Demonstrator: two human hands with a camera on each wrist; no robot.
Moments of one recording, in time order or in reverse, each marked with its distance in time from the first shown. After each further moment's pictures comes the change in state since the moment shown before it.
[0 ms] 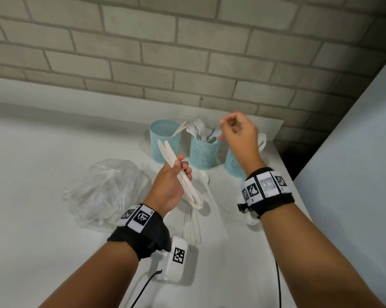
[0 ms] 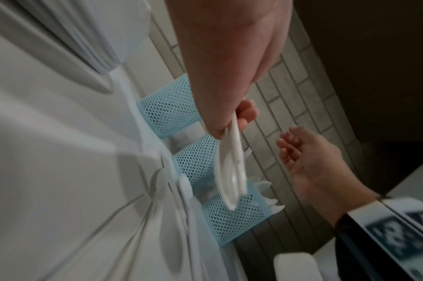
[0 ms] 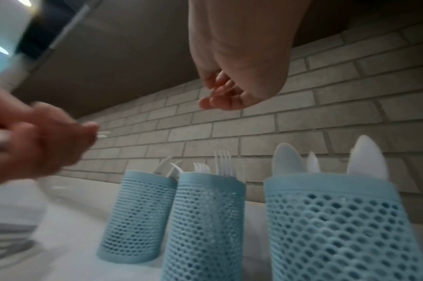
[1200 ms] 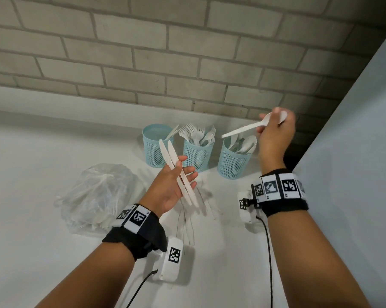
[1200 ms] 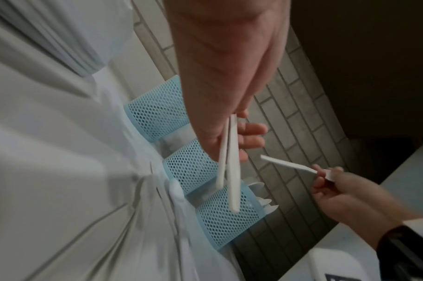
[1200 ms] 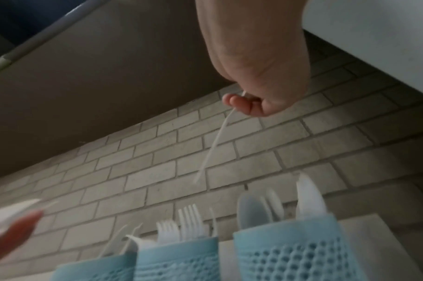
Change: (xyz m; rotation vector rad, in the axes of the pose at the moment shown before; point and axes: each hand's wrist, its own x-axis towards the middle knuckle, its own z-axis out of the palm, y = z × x) left_hand -0.002 0.001 0.012 0.131 -0.079 -0.089; right_hand 0.010 -0.015 -0.057 0.156 0.552 0.109
